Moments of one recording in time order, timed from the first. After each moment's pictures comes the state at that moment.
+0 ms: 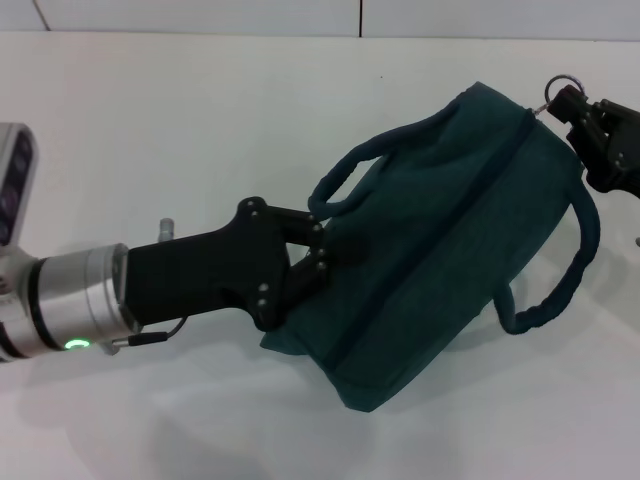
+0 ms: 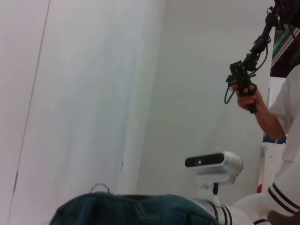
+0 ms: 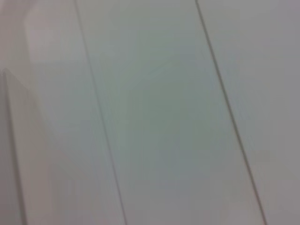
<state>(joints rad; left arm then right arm) -0.50 -2.08 0.98 0.34 1.53 1.79 -0.98 0.50 2.03 -0.79 -0.16 -1.23 -1.56 0.85</state>
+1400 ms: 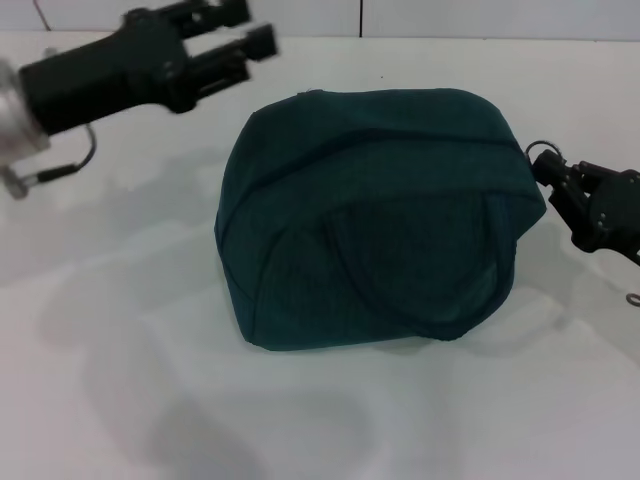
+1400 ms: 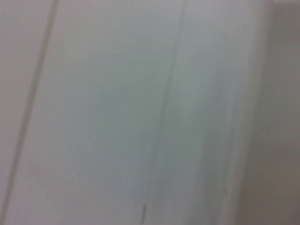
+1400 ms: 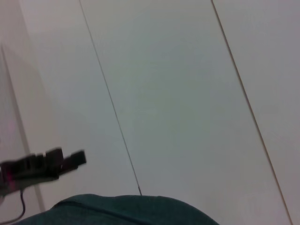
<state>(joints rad) -0.49 -2.06 0.81 0.77 1.51 1.61 -1.43 0.45 2.03 -0.88 -0.12 -1.23 -1.55 0.84</state>
